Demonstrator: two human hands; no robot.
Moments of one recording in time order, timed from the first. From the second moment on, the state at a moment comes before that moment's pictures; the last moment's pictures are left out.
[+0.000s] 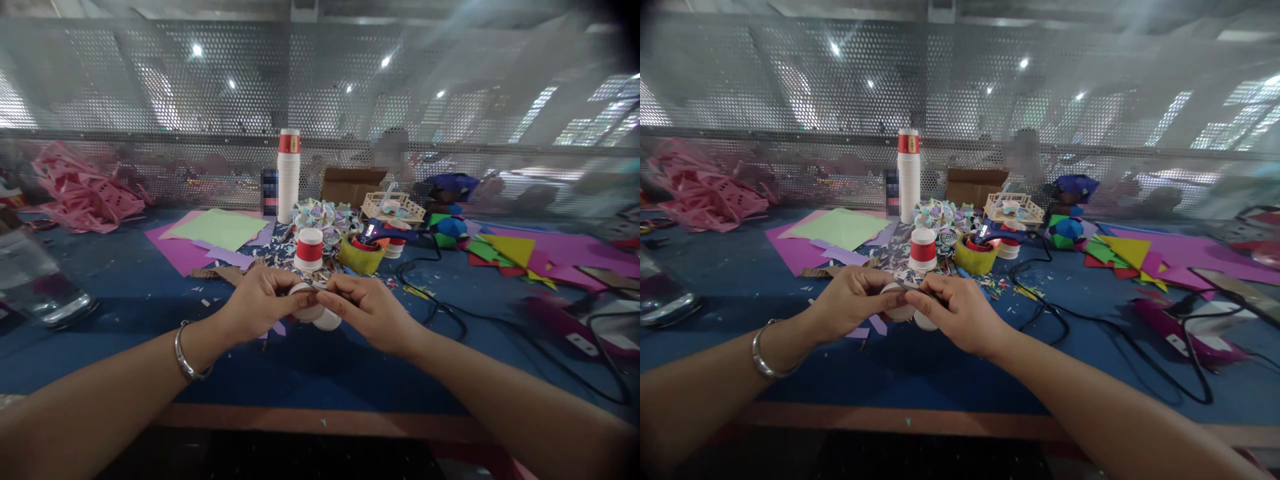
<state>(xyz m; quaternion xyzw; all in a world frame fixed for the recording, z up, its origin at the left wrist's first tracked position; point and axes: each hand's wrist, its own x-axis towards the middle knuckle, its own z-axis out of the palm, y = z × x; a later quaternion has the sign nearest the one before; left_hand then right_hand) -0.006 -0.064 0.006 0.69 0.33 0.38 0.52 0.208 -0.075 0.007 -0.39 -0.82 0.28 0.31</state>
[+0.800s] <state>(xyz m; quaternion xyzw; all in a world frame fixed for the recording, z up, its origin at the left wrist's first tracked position) -0.010 -0.064 0.010 0.67 0.36 0.34 0.55 0.207 -0.070 0.006 -0.39 -0.79 0.32 0.35</state>
